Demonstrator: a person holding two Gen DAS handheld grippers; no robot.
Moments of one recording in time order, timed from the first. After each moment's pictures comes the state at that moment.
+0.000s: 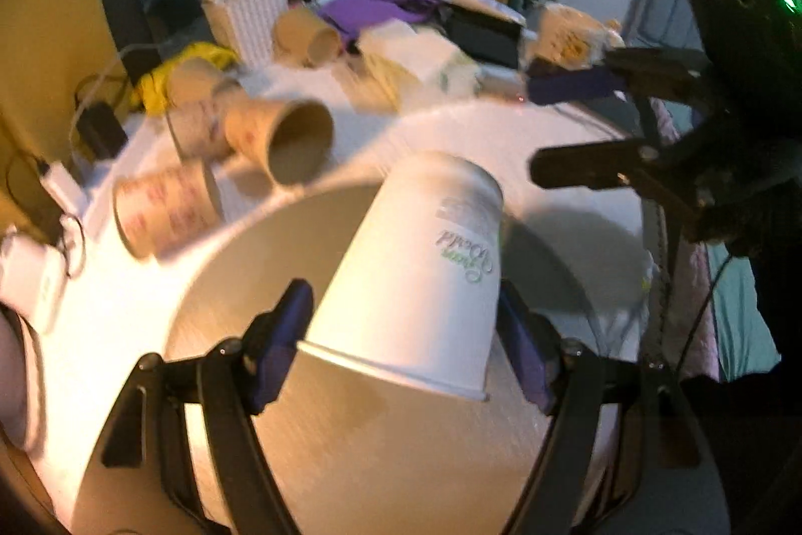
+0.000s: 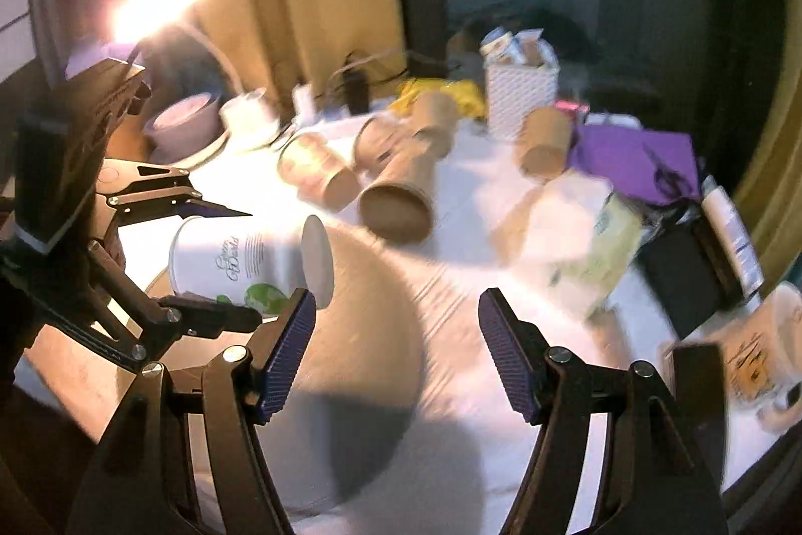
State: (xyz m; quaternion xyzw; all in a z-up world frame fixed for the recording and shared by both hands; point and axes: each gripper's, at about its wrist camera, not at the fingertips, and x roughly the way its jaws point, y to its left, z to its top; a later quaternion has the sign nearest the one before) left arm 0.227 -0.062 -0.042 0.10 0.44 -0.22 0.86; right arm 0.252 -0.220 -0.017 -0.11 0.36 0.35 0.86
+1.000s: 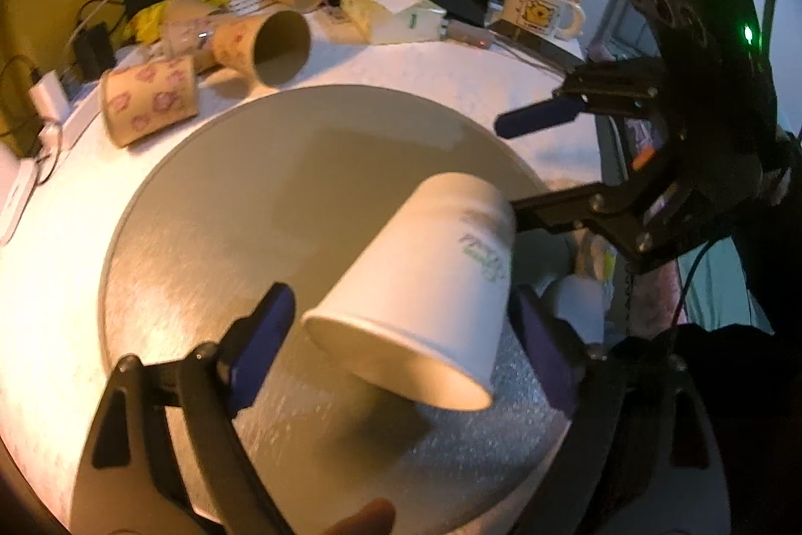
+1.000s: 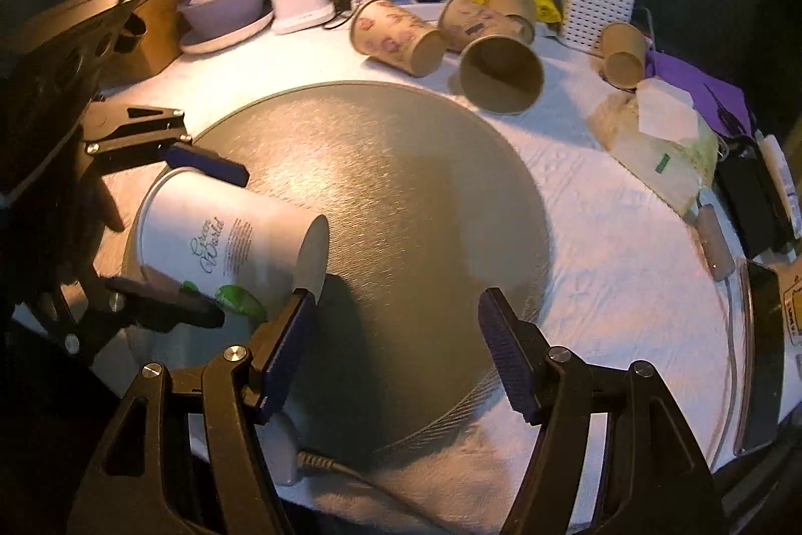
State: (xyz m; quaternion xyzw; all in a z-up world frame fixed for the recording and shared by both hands) left arm 0.166 -0.030 -0.076 0.05 0.45 -0.25 0.86; right arm 0.196 -0.180 -0.076 -0.19 0.43 0.36 0.81
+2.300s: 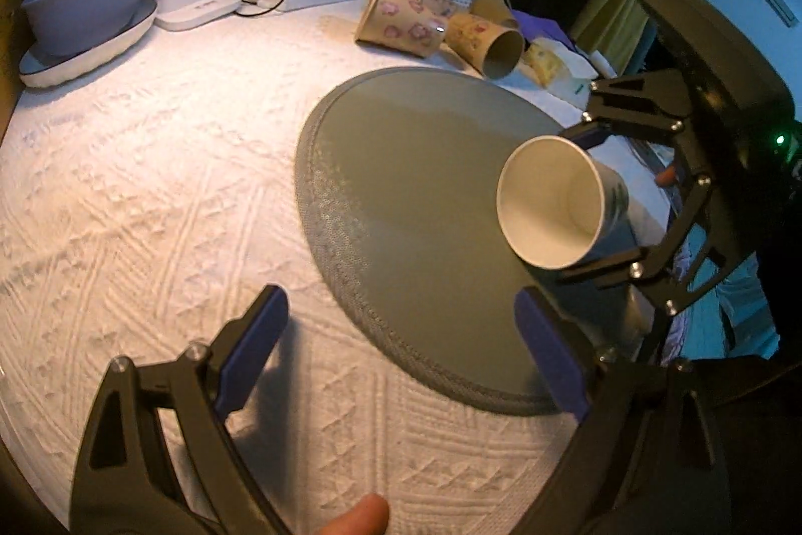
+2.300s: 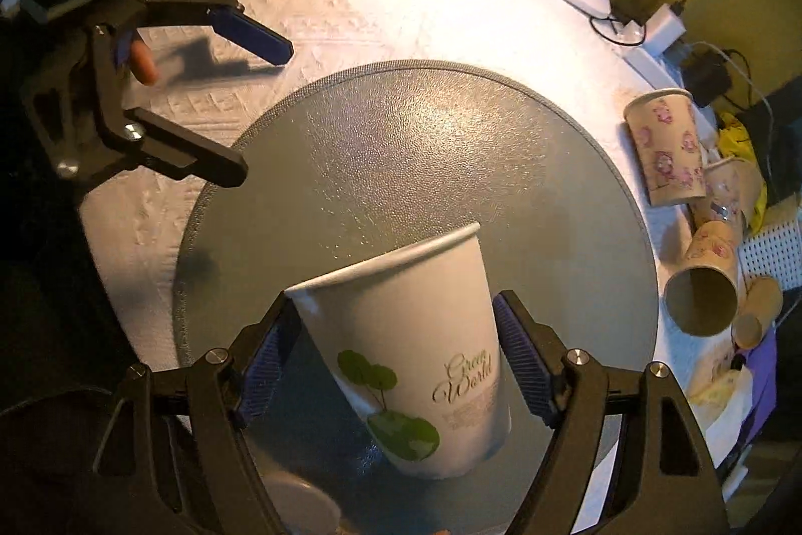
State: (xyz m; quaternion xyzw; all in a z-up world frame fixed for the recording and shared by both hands) left arm 0.094 0.095 -0.102 -0.14 0.43 -0.09 0.89; right arm 0.164 -0.030 -0.099 -0.48 0.40 0.50 0.60
